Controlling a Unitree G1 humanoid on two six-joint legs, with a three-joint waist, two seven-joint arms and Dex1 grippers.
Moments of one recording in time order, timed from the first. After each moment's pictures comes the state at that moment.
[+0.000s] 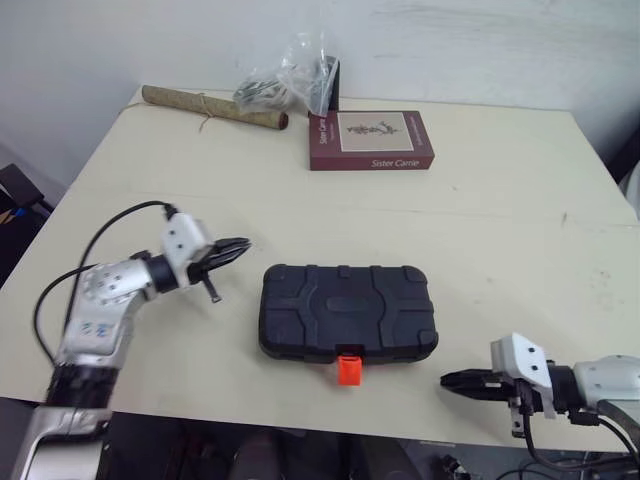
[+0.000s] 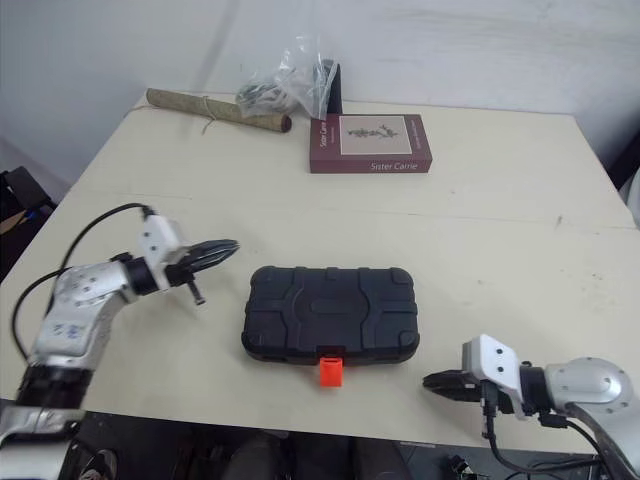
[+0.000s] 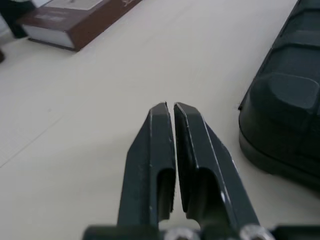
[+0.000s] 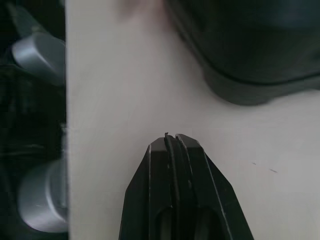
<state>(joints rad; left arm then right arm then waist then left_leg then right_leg) -0.51 0.65 -0.05 0.24 -0.20 0.04 -0.84 0.22 -1.07 0.05 -0.38 0.53 0.18 1.08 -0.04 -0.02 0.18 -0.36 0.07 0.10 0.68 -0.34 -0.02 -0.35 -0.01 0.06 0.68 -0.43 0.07</state>
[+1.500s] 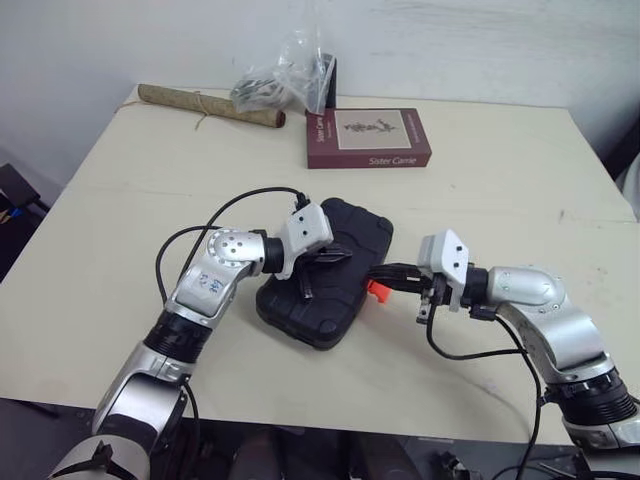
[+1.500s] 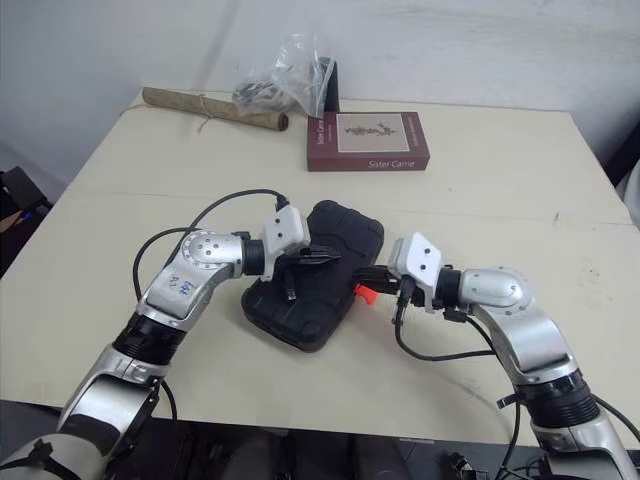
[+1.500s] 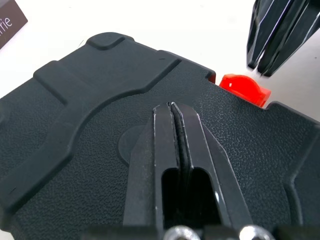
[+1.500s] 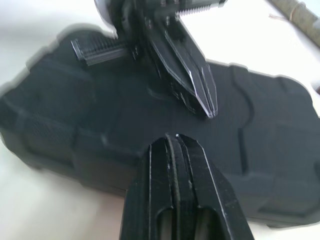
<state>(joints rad) -0.71 0.43 -0.31 0.10 -0.16 0.34 -0.85 -0.38 -0.69 0.15 -0.22 0.28 0.25 0.96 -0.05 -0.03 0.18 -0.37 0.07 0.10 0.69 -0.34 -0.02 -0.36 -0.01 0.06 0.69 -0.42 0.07</state>
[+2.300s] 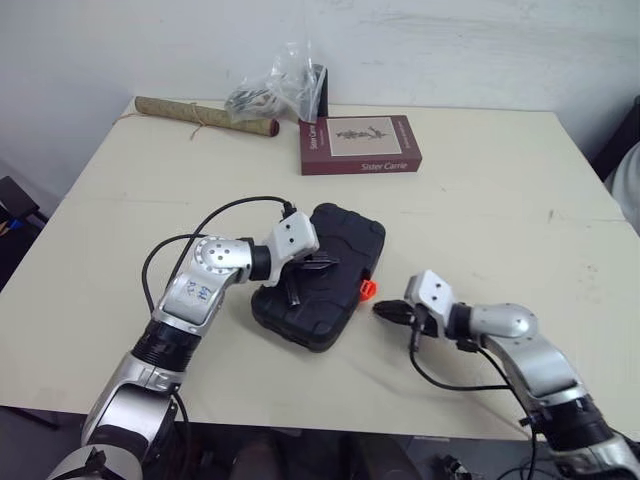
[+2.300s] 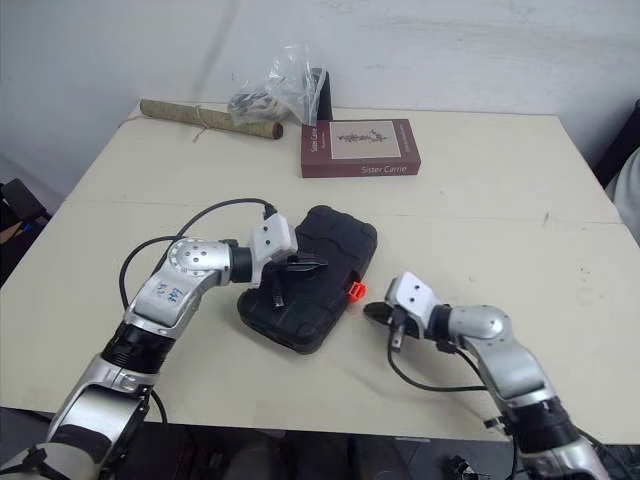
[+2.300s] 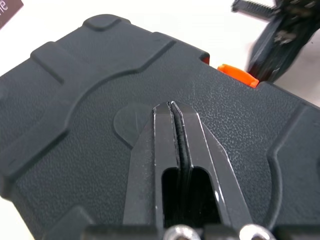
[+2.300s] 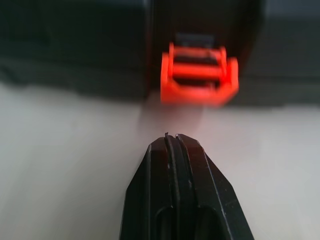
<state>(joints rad) -0.64 0.47 -0.28 0.05 -0.15 0.40 -0.89 -0.30 -0.54 0.19 -0.07 0.18 0.28 0.90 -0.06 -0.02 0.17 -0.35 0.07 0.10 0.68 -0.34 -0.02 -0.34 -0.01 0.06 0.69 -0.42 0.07</state>
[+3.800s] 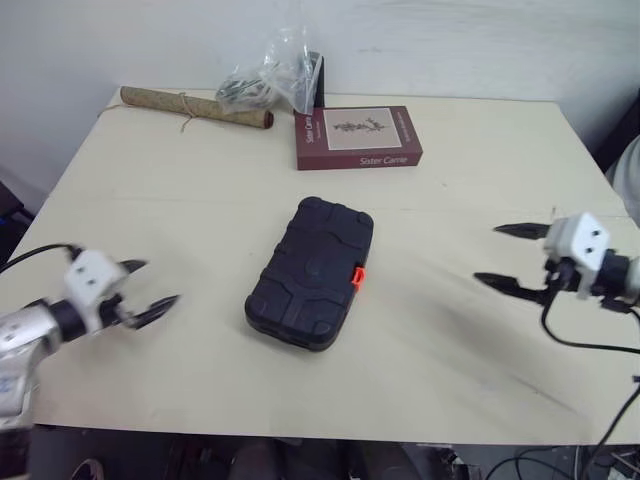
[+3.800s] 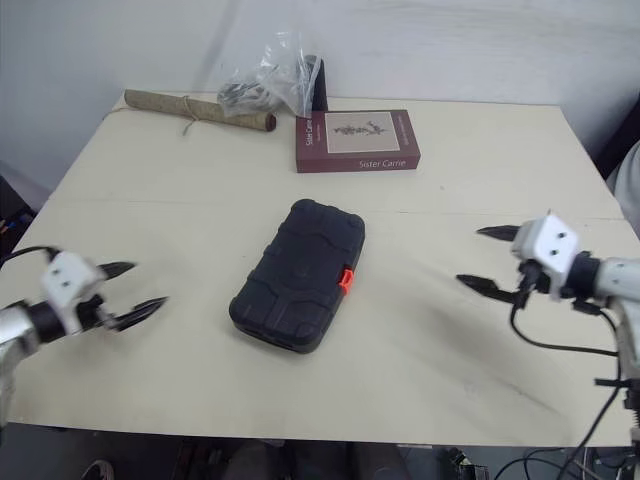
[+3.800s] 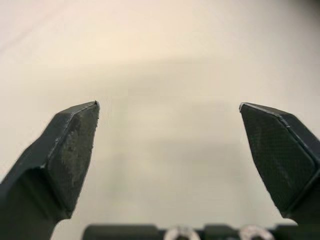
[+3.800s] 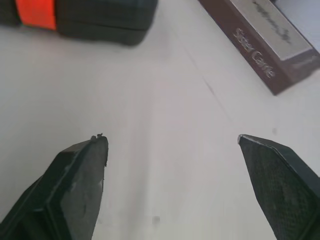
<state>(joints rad) 0.10 0.85 0.53 0.05 -0.26 0.15 -0.84 -0.29 -1.01 -0.27 0.20 0.30 -0.04 1.19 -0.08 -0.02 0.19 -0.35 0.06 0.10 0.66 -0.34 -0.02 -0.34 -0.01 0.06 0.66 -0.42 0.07</state>
